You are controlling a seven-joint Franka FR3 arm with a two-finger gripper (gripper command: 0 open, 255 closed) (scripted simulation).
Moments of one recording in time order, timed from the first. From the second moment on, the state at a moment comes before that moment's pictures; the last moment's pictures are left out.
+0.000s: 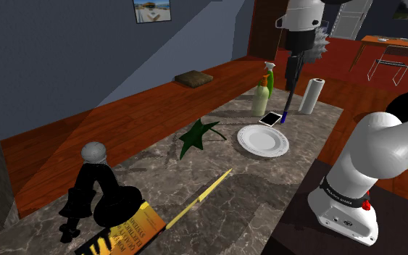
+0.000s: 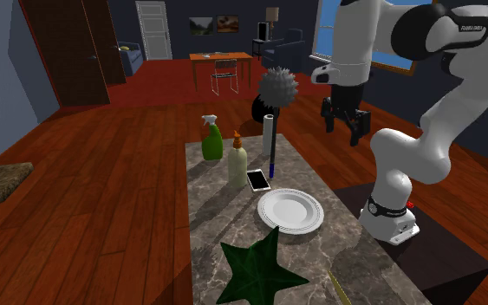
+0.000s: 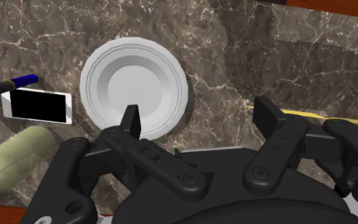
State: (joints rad) arm 0.00 -0.80 0.02 -2.36 -0.02 1.43 -0.14
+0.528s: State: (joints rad) arm -0.03 -0.69 -0.10 -2.34 -0.10 1.55 -0.27
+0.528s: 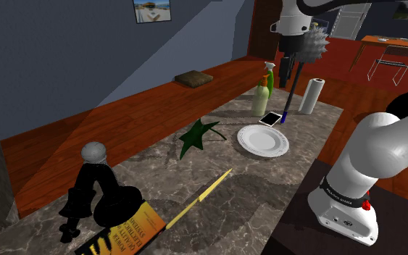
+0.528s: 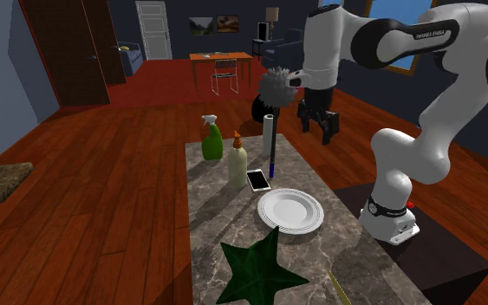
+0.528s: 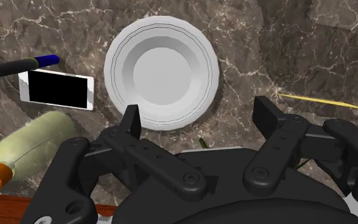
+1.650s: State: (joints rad) arm -0.08 -0.17 -0.37 -2.06 -0.12 1.84 -0.64
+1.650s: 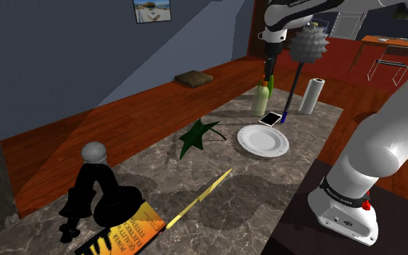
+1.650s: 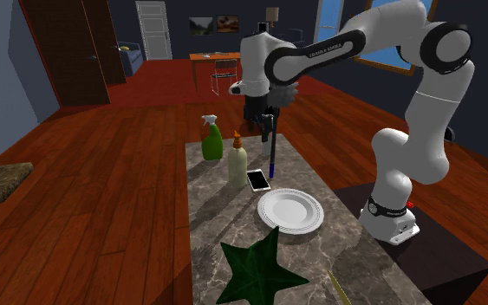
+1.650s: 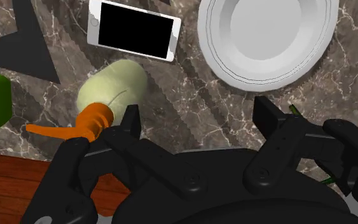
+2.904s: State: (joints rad) arm -0.15 0.20 -0.45 -1.82 0.04 1.96 -0.87
